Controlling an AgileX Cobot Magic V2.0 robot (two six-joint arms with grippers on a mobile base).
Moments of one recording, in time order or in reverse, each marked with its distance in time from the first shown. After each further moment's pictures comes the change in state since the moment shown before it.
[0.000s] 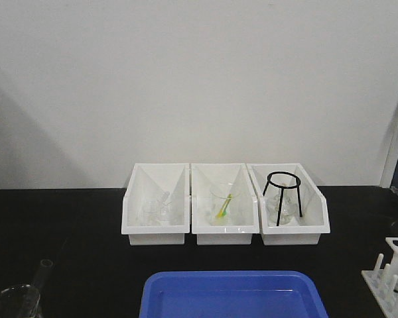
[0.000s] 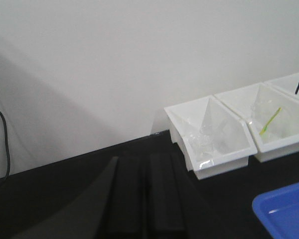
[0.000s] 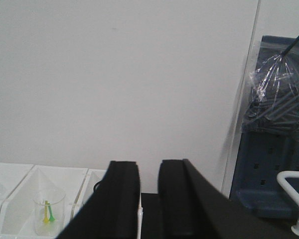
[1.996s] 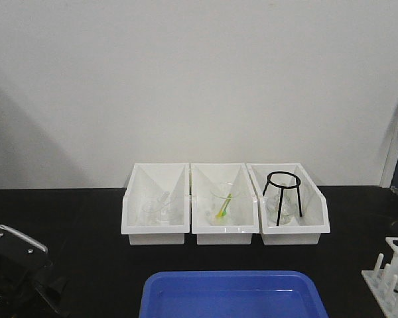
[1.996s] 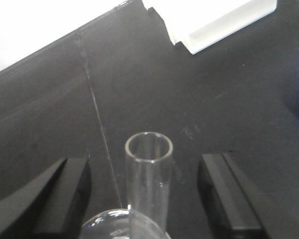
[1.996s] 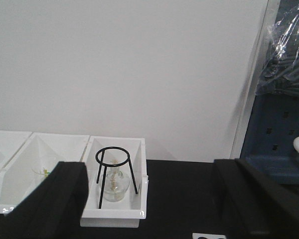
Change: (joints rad) left arm -0.114 0.821 0.126 -0.058 -0.611 0.181; right arm 0.000 0.151 0.000 0.000 -0.026 0.019
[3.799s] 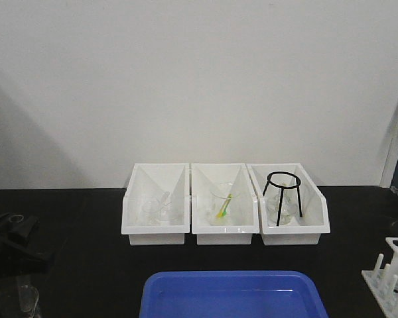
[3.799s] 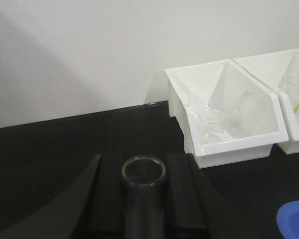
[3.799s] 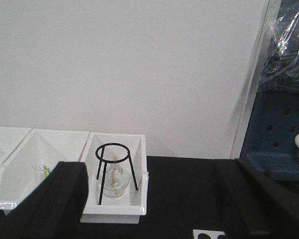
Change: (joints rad) left arm 0.000 -0.245 0.000 -0.006 -0.055 -0.285; right arm 0.000 0.017 0.000 -0.002 0.000 0.000
